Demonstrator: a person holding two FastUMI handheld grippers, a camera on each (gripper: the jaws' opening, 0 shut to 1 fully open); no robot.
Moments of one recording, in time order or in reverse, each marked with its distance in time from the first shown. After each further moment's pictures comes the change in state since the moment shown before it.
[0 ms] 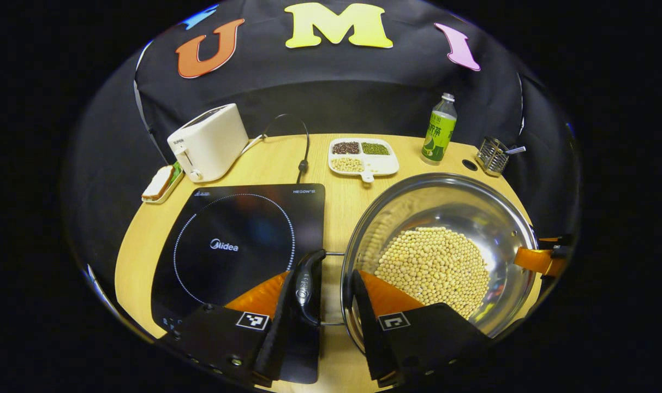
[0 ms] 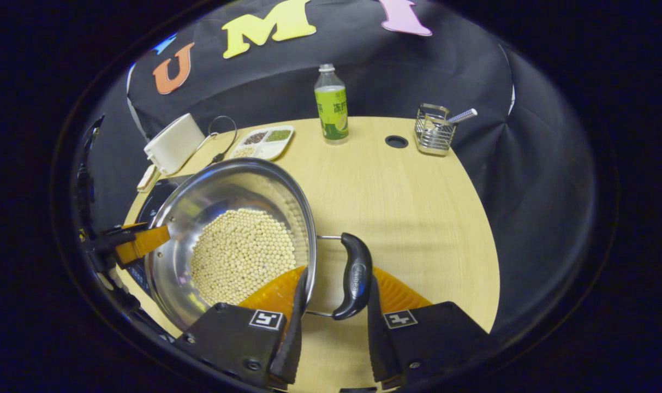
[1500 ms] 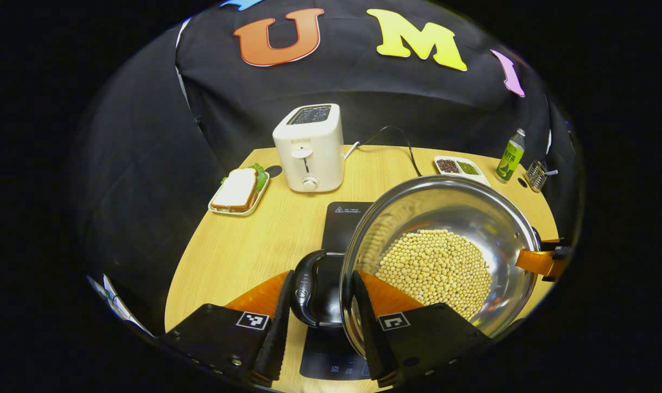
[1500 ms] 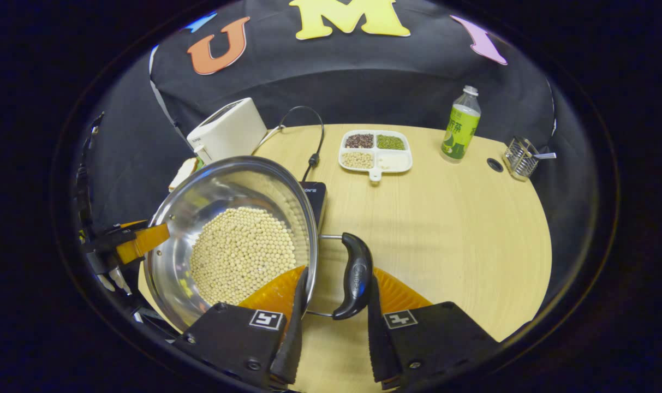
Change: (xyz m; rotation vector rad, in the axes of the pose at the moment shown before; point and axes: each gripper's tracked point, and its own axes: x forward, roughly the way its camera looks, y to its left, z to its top) left arm 0.002 0.256 0.015 -0.033 -0.005 0.102; right arm 0.038 0.261 0.028 -0.051 0.034 0.075
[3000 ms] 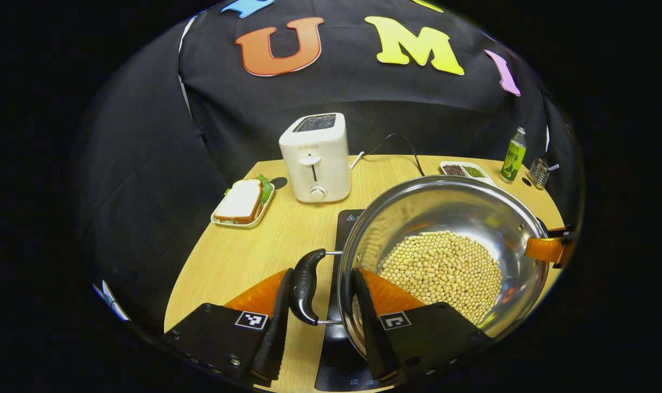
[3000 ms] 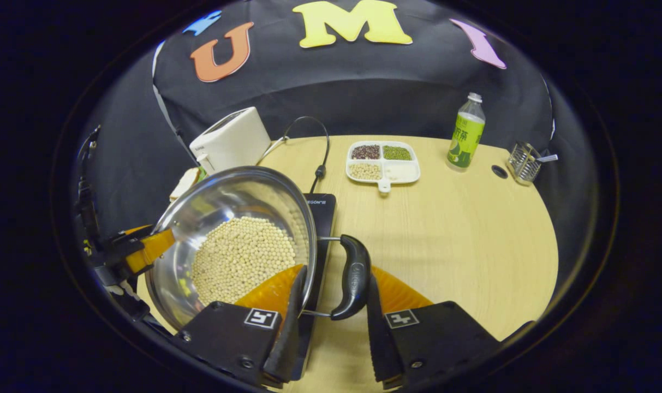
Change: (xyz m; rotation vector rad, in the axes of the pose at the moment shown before) left arm 0.013 0.011 -0.001 0.031 -0.102 0.002; right arm 0.011 0.010 0.008 0.013 -0.095 0.015
